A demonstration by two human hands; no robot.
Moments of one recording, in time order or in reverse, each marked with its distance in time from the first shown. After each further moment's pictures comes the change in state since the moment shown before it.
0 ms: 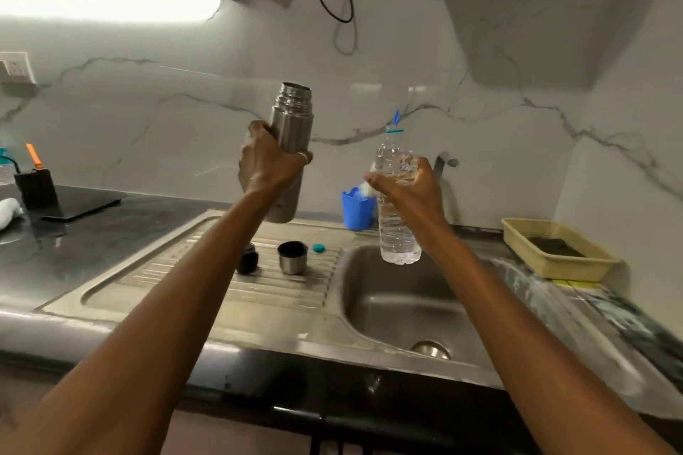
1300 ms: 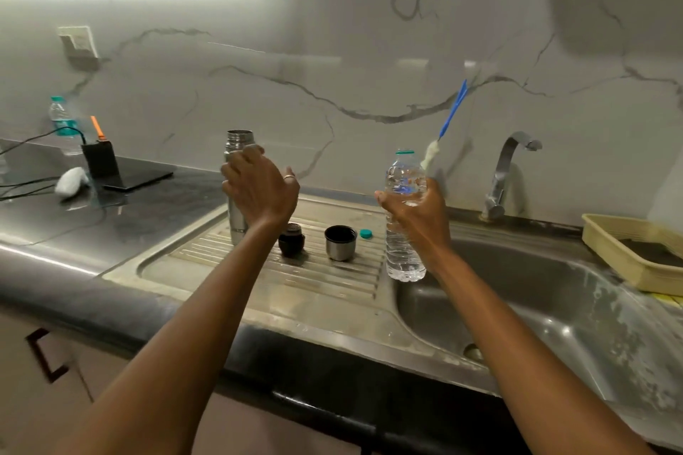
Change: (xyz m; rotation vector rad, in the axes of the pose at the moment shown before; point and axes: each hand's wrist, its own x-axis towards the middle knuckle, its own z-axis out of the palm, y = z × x) left_hand -0.003 -0.112 0.003 0.526 0.270 -0.072; right_hand -0.014 0.063 0.084 0.077 -0.080 0.063
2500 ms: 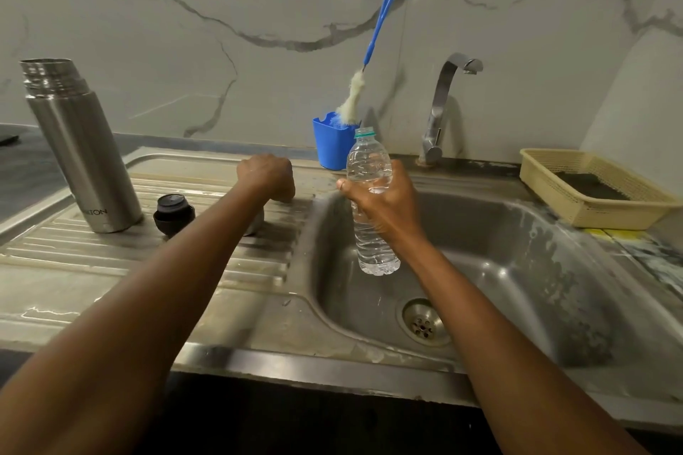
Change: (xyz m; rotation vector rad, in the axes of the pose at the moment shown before) left_hand -0.037 0.084 0.160 0.529 -0.851 0.537; right_hand 0.023 0.093 -0.058 -0.095 0.058 0.091
